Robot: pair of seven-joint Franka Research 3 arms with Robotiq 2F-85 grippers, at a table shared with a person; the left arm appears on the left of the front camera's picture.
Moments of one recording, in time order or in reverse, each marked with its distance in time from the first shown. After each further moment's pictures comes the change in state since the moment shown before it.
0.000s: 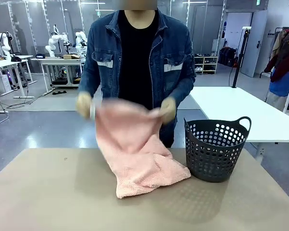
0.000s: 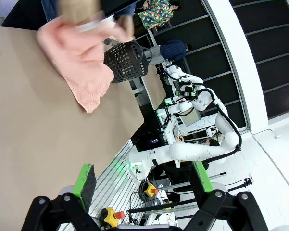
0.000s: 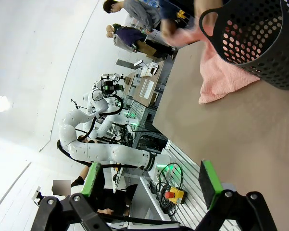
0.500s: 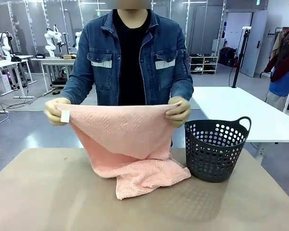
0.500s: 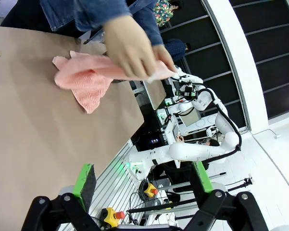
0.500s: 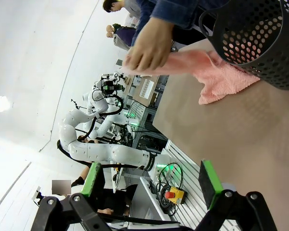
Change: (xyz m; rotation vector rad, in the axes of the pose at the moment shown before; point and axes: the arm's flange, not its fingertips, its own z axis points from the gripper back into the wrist) left arm 0.000 0.000 0.000 0.000 0.000 0.000; right arm 0.000 0.000 0.000 0.000 0.000 0.000
